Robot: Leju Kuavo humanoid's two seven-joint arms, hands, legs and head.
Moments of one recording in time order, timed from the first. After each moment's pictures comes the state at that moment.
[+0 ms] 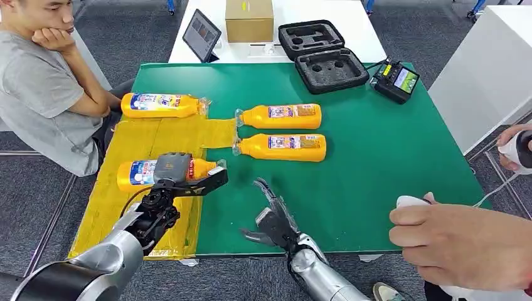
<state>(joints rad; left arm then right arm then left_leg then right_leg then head) -0.74 -0.18 -0.11 -0.33 -1.34 0.46 0.00 -0.39 0.17 0.44 -0.58 0.14 -0.36 -0.70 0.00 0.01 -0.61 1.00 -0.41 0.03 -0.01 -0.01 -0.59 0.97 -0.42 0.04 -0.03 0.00</state>
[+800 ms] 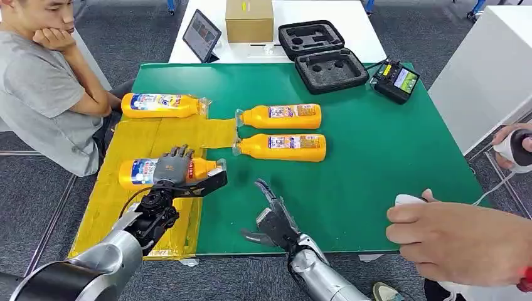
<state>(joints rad) -0.74 -0.17 -0.11 -0.32 -1.34 0.42 0.00 -0.39 0.17 0.44 -0.57 0.13 -0.35 -0.70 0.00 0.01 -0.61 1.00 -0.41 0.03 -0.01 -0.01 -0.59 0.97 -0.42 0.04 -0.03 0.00</state>
